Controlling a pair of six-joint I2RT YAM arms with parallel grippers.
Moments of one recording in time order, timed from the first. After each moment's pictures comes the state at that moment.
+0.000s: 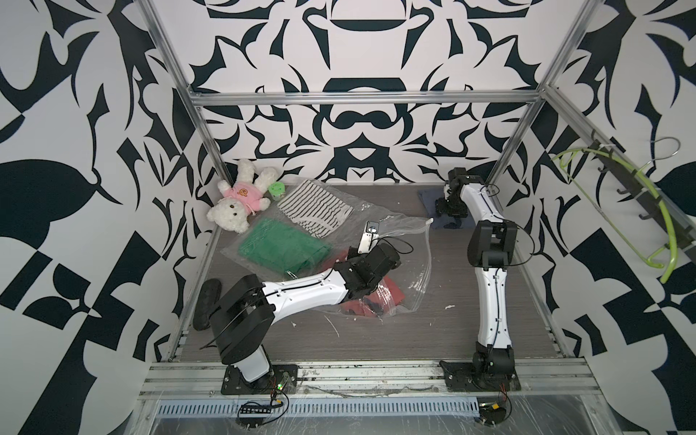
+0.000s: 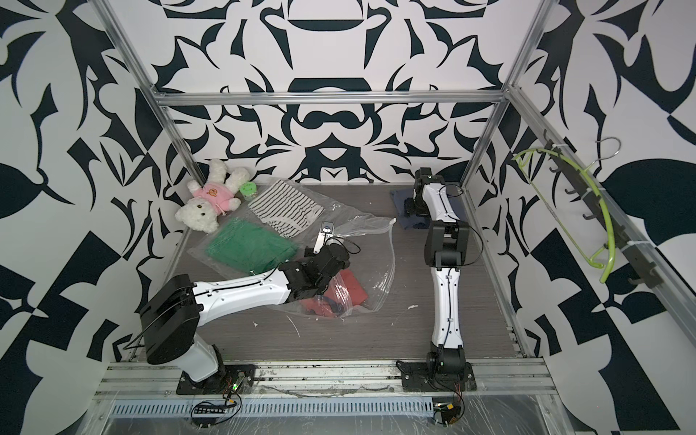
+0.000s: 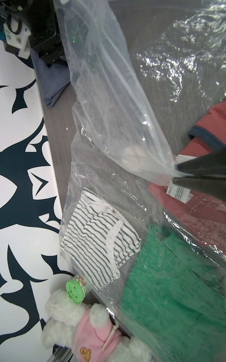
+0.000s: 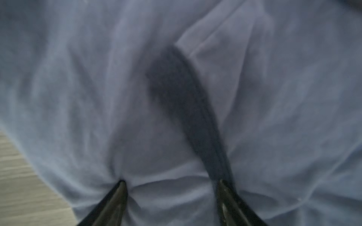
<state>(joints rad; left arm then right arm) -1.05 1.65 1.11 -0.16 -0.82 -0.44 -0.03 2.60 2.45 -1.11 0.06 0.04</state>
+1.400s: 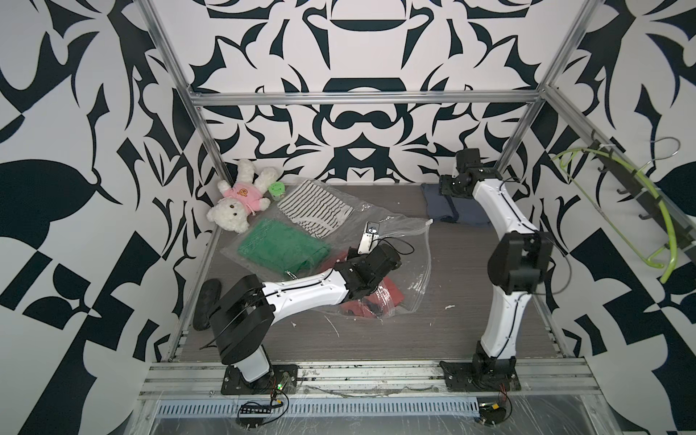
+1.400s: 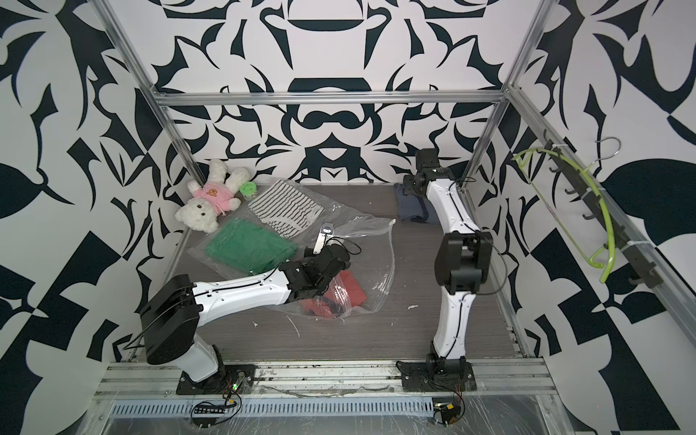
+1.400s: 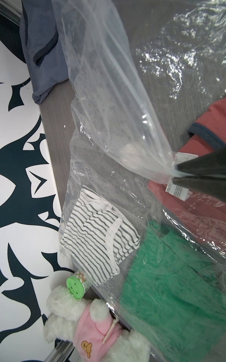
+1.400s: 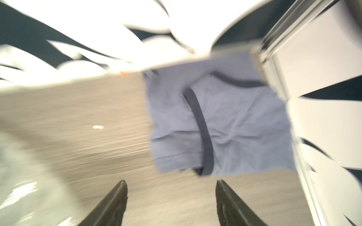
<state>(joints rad) -1.05 1.65 1.12 -0.18 -0.83 -0.44 0.08 1.90 1.85 -0.73 0.11 0.21</state>
